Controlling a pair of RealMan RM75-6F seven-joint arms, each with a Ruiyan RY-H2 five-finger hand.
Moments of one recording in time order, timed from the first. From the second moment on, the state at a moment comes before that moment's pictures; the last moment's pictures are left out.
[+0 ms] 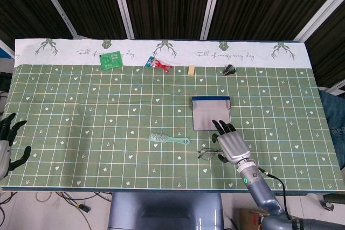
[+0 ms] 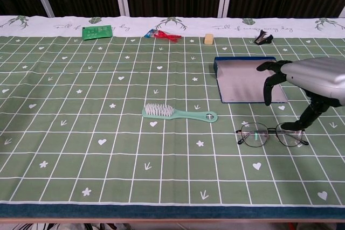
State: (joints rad) left arm -0.09 -1.13 -0.07 -1.63 1.43 1.48 0.02; right arm 0.50 -1.44 0.14 -1.77 -1.09 1.05 -0.67
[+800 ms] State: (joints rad) left arm -0.08 -1.13 -0.07 -1.63 1.43 1.48 0.02; right arm 0.52 -1.54 0.12 -1.74 -0.97 1.13 -0.65
